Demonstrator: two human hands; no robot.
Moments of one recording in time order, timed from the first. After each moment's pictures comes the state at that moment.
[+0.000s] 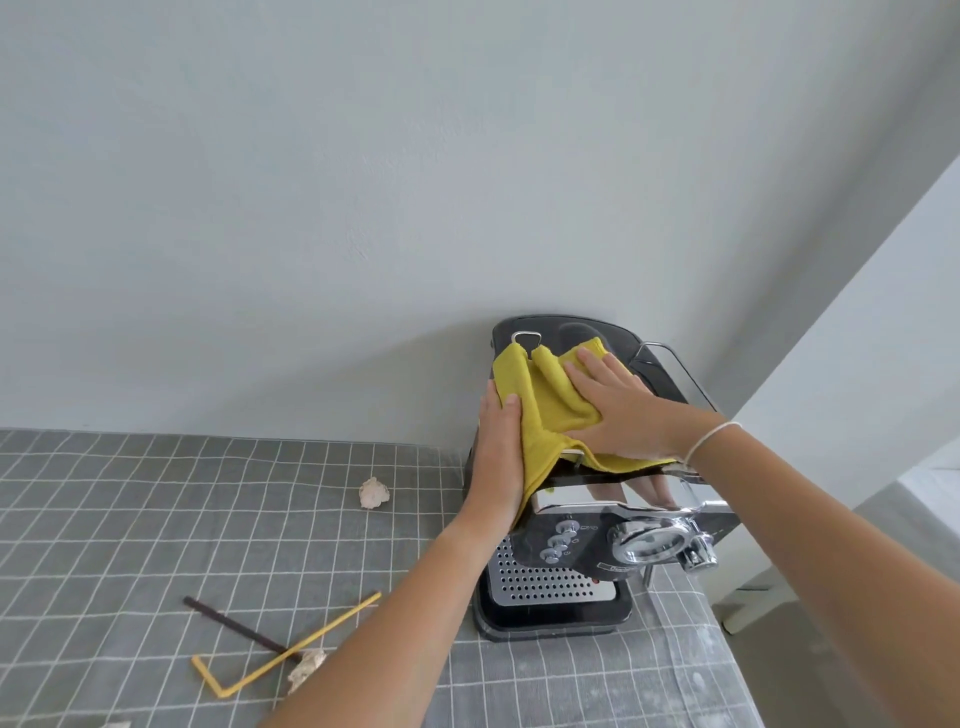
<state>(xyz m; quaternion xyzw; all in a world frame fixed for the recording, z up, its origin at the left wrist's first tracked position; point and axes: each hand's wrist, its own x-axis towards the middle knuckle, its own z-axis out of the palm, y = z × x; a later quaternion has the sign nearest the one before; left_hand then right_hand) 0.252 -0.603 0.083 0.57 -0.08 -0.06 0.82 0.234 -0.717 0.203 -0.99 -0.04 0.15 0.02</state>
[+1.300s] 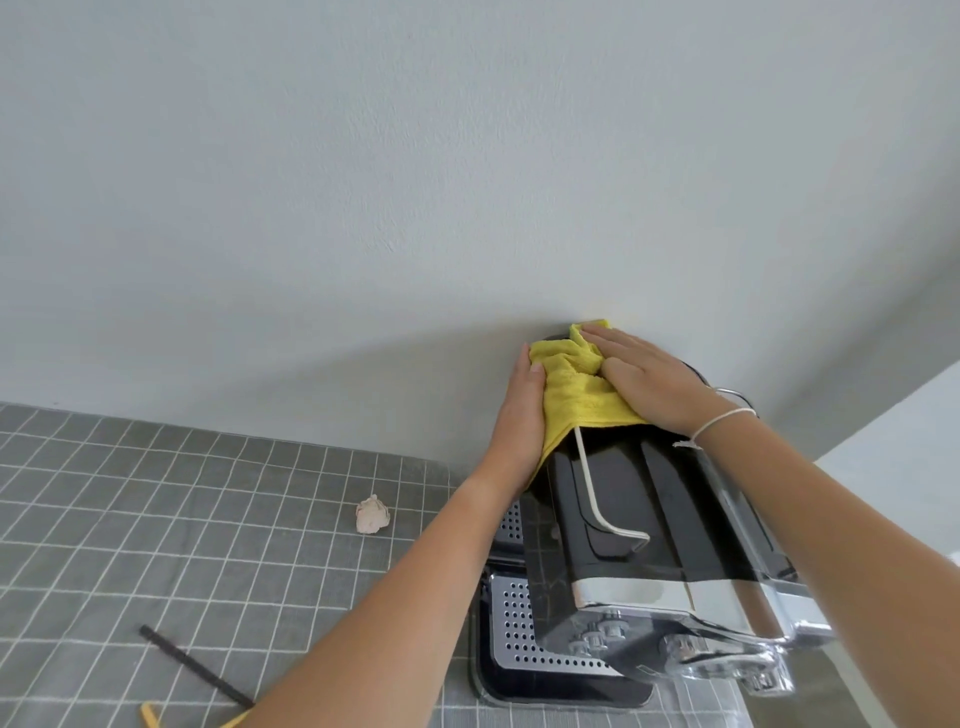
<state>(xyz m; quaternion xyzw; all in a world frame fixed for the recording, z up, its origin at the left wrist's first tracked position) 0.322 -0.594 0.115 0.62 -0.05 -0.08 0.78 0.334 -0.723 0.196 -0.99 -0.08 0.04 0.15</state>
